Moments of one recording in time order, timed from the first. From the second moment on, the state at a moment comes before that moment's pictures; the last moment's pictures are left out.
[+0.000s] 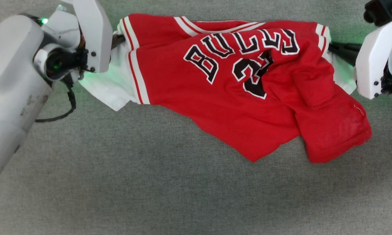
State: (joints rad) left arm -1.37 0.58 -1.05 0.67 -1.21 -0.13 0.65; right arm -1.23 -0.69 1.09 0.53 1.07 0.14 0.40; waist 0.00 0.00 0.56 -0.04
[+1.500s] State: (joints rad) left arm -1.10 0.59 -1.03 0.56 -1.37 -0.13 -0.24; right arm -1.20 -0.69 1.05 0.71 1.03 0.13 -0.15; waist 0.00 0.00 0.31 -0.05
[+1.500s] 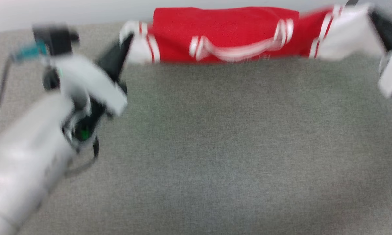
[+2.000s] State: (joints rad) left arm -0.58 0.87 -1.12 0.11 -1.44 -0.13 -0.26; right arm -0.67 -1.04 1.06 0.15 1.19 0.13 0.06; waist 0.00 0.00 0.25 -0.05
